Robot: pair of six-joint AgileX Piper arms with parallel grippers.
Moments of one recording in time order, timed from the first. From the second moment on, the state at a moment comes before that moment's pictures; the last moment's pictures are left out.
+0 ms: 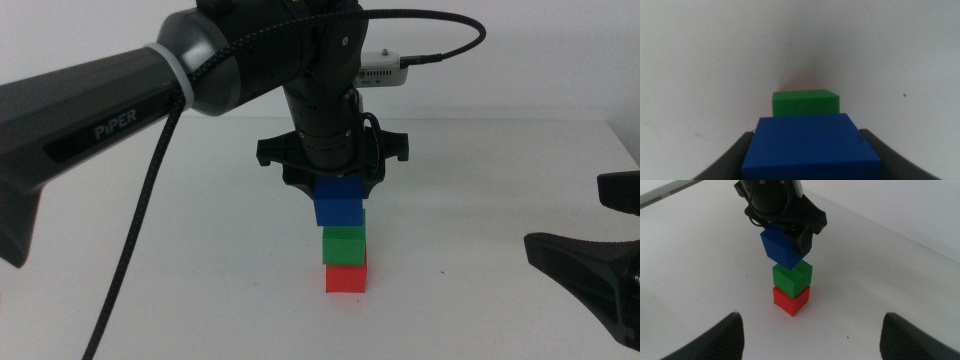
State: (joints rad) left arm -0.71 1.93 -1.78 0.05 1.21 -0.64; right arm 0.97 0.73 -0.81 -0.48 0.74 0.46
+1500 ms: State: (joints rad) left arm -0.71 2.02 -1.78 0.05 1.14 -0.58; right arm 0.97 0.73 -0.81 -0.48 0.74 0.46
